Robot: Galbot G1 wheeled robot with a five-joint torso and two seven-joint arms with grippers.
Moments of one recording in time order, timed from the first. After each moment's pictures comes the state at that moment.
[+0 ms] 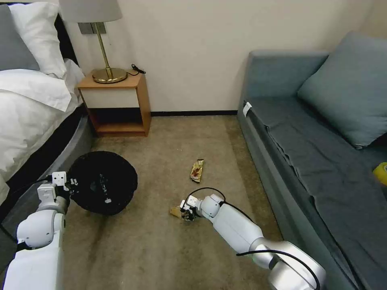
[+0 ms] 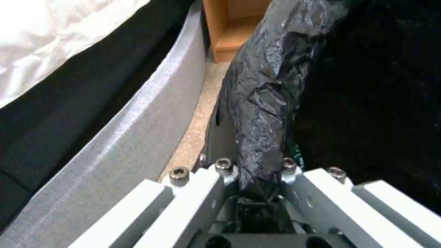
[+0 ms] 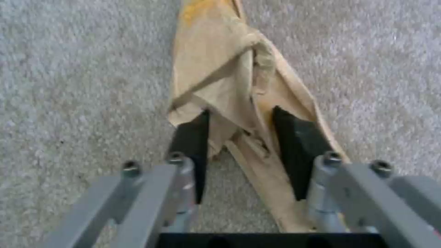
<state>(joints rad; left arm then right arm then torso) 1.14 -1.27 -0.91 -1.70 -0.08 0.45 0.13 -0.50 1.54 -0.28 0.64 -0.26 -0.30 -0.51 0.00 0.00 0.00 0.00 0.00</state>
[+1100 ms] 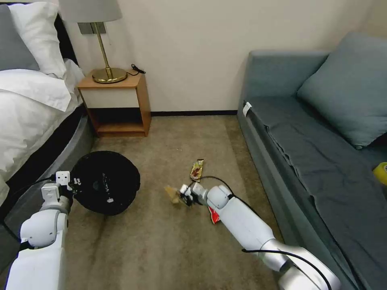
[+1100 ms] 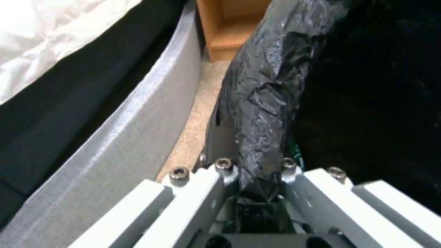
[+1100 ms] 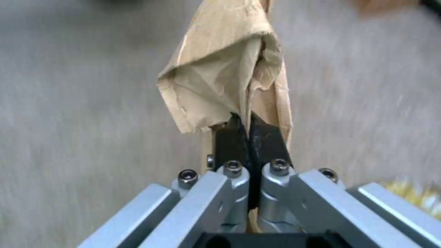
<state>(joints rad) 1.14 -1.26 -0.89 -1.69 -0.07 0.44 0.13 -0.52 1.46 -0.15 1.00 -0.07 -0.18 -0.55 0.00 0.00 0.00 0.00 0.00</state>
